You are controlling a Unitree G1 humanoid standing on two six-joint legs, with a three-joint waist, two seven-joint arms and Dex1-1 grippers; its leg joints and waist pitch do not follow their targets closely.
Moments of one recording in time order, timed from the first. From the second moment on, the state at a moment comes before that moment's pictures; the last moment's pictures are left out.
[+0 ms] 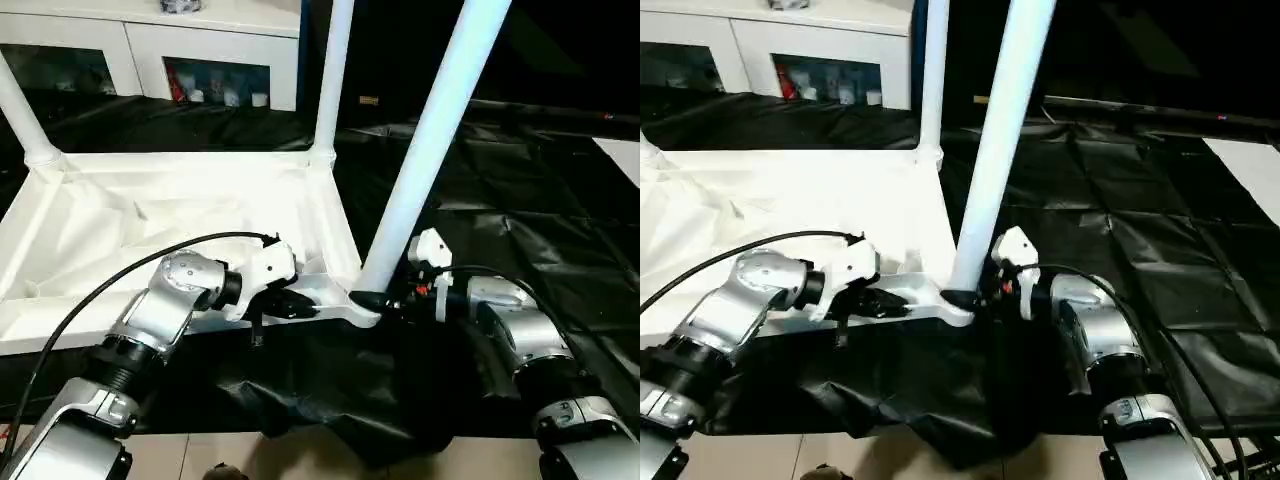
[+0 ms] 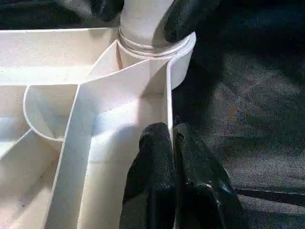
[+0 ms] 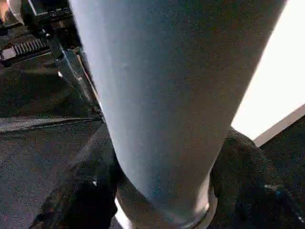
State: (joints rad) left arm -0.56 0.43 -0.32 0.43 0.02 0.17 -1.22; right arm -0.54 -0.29 0.12 0.71 0.15 0.00 1.16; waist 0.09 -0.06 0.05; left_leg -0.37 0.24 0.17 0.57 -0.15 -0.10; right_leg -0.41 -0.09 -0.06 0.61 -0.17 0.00
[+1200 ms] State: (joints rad) left arm -0.65 0.27 -0.28 0.62 0.09 0.17 -0.87; right arm -0.68 -0.08 -0.01 0.95 0.10 -0.04 0.60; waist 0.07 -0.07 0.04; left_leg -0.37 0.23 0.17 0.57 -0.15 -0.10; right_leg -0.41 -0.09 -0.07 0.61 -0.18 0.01
